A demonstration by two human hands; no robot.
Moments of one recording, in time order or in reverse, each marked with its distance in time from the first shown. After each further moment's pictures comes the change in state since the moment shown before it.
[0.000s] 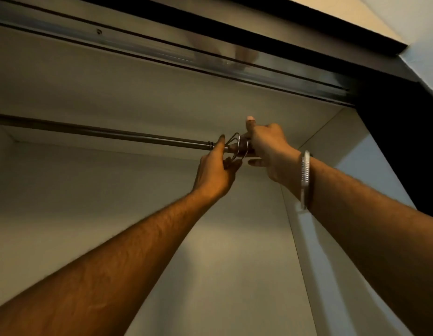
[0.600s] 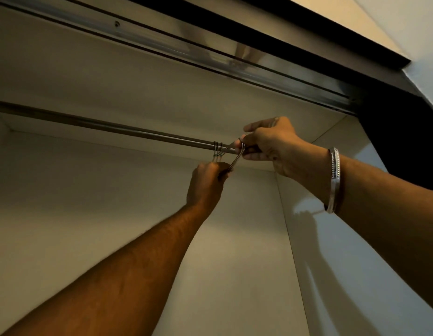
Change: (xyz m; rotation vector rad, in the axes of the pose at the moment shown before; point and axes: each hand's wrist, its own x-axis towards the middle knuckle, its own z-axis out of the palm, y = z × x) left_hand 0.003 -0.065 0.000 0.236 0.134 0.277; right_hand -0.018 -0.026 0.004 -0.010 -0.049 -0.006
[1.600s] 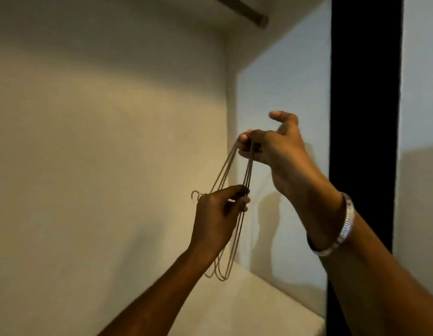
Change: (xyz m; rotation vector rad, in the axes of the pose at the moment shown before) left_hand -0.361 0.181 0.021 -0.780 -0.414 -0.556; right_hand -0.248 0.146 -0.076 -0.046 0.241 0.396
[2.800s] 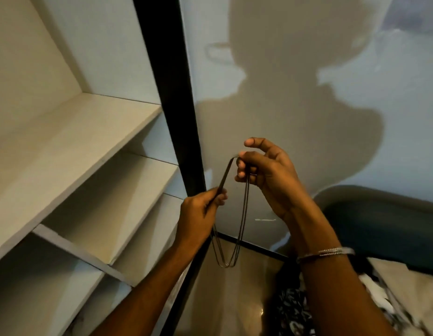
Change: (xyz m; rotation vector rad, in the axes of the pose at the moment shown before) left_hand -0.442 0.162 0.175 -0.269 -0.637 -0.344; right_hand -0.439 0.040 -0.308 -0.059 0.348 0.512
